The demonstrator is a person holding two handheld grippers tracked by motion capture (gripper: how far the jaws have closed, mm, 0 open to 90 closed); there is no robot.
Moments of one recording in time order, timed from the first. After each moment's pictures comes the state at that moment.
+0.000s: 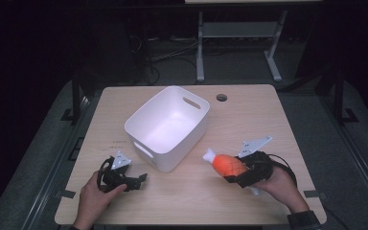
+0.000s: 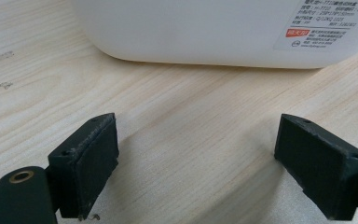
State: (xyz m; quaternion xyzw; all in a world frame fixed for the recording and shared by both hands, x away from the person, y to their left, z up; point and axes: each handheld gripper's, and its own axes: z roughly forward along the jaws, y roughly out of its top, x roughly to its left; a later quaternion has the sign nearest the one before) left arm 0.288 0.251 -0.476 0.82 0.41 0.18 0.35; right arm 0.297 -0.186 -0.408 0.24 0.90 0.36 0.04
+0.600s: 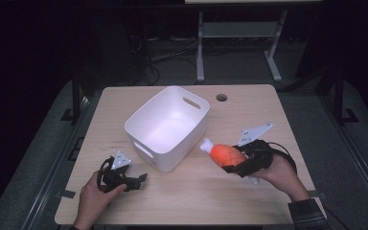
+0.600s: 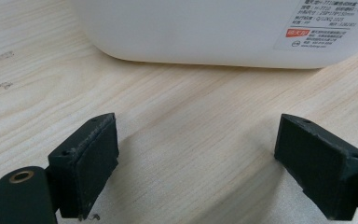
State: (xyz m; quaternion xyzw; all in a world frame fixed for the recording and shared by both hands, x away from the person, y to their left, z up) left arm 0.288 0.251 -0.476 0.82 0.41 0.18 0.35; right arm 0.312 -0.181 -0.375 0.21 0.90 0.37 0.05
